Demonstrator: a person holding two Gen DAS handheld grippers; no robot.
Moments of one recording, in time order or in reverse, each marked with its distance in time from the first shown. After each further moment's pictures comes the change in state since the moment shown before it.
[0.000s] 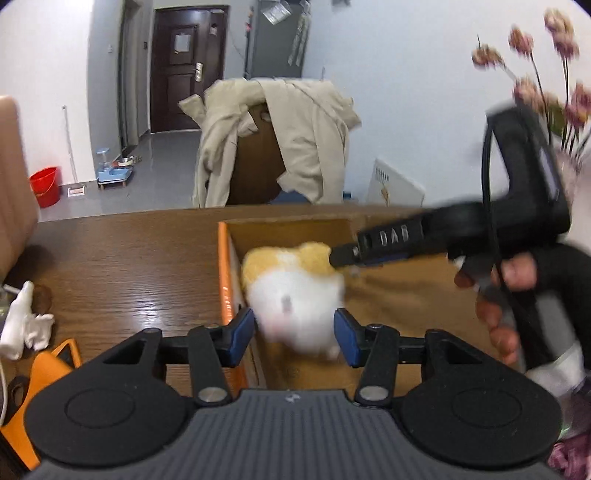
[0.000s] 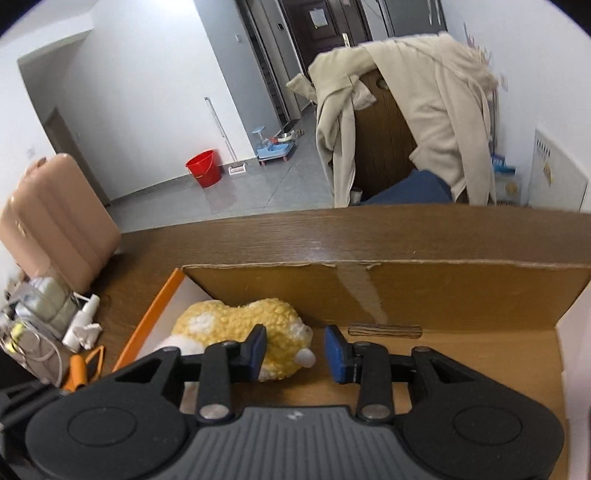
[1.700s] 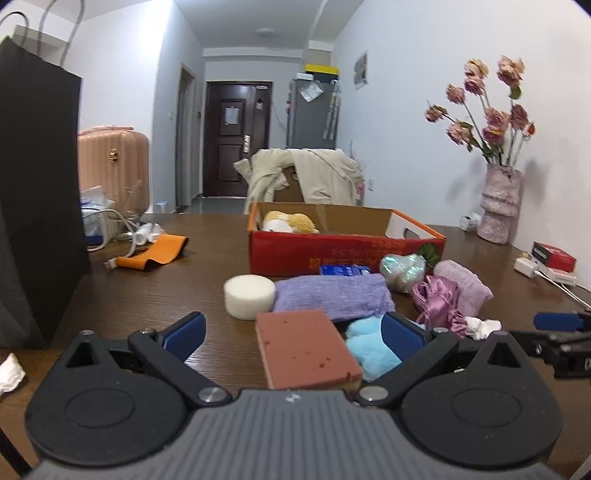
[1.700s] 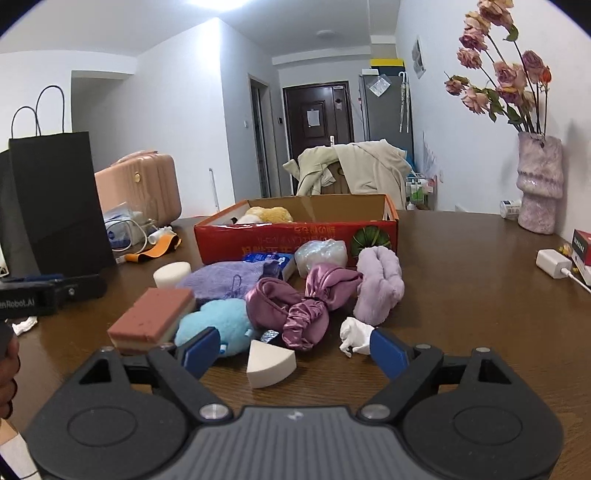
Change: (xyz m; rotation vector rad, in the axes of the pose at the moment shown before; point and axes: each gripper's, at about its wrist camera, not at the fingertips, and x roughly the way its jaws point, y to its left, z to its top) left arm -0.265 -0.113 -0.223 -0.013 -0.250 0.154; right arm -0.330 0.026 -0.361 -0.110 -0.350 -0.143
